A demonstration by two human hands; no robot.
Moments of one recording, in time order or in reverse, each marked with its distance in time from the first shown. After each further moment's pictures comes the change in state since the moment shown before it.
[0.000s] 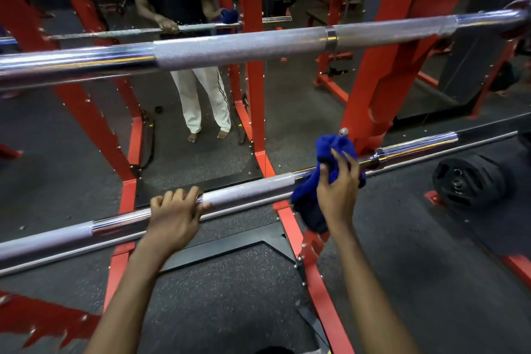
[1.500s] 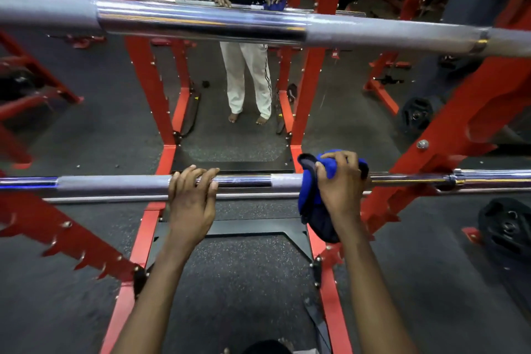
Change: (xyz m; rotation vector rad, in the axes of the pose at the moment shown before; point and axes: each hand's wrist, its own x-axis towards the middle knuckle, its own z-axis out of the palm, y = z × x) left_hand -0.065 -0.072 0.036 -0.326 0.528 -0.197; right_hand -0.051 -0.099 0.068 -0.254 -0.317 -0.135
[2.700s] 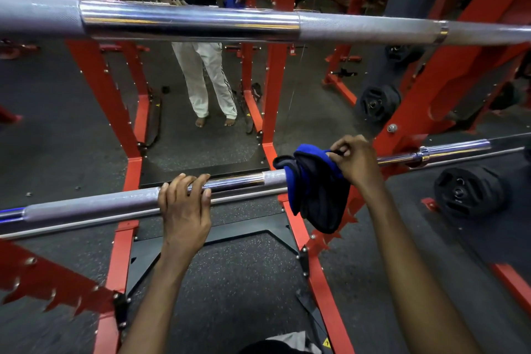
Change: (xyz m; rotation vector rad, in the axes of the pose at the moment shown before) left_hand 0.003 -0.007 0.002 -0.002 -0.054 0.038; right_hand 0.033 0.014 -0.053 -0.061 -0.151 0.069
